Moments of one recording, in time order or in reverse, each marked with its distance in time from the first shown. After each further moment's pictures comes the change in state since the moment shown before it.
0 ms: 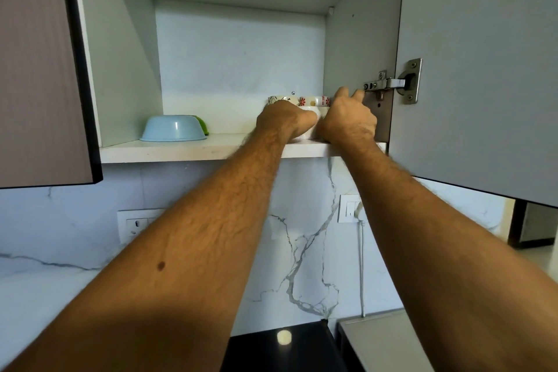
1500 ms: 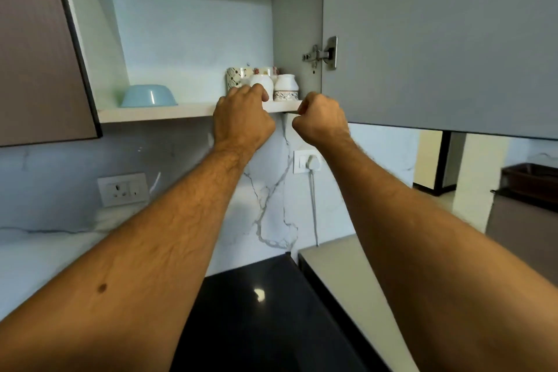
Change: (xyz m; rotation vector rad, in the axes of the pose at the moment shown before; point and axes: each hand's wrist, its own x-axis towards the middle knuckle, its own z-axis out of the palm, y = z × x) left_hand -0.130 -0.038 -0.017 0.249 0.343 0.534; right_hand -0.144 0.045 -0.068 0.203 0.030 -0.036
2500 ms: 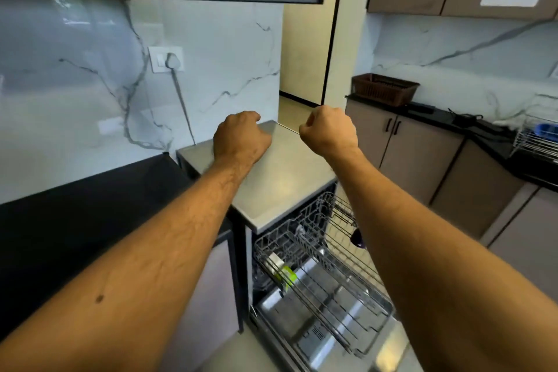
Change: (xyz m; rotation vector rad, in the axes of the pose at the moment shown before) left_hand -0.289 0.297 -0.015 -0.369 -0.559 -0.145; right_hand -0.292 0.237 -0.239 -0.459 -0.129 0.354
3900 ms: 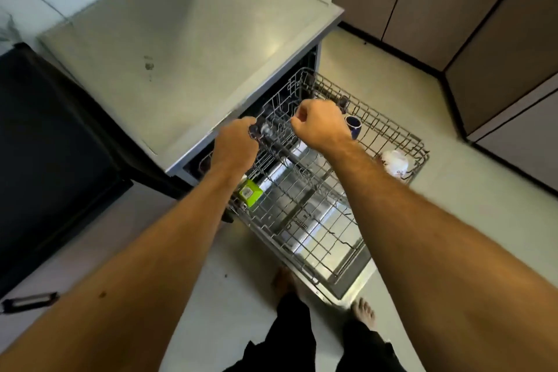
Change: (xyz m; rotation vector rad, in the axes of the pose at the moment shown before) left_hand -0.048 -0.002 0.374 -0.046 -0.579 -0.200; right_hand 0.011 0.299 0.255 0.201 -0.527 0.180
